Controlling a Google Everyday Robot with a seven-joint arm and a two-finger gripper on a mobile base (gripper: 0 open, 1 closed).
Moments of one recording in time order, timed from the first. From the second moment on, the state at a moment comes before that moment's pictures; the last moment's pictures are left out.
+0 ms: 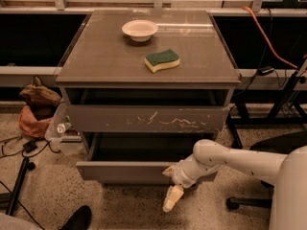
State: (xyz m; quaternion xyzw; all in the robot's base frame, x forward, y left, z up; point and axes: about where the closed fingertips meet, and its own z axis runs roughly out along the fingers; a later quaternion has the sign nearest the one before) arm 0.498 -0.058 0.406 -0.61 0.72 0.28 0.18
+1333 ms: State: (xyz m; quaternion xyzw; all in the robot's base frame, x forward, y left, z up) arm 0.568 -0.068 0.421 -0.60 0.73 0.24 0.21
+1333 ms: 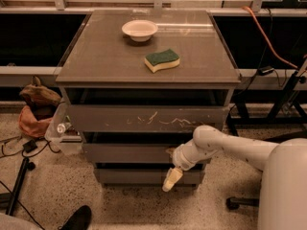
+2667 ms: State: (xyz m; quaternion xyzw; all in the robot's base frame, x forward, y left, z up) arm 0.483 -0.237 0.589 -0.48 0.83 0.07 0.28
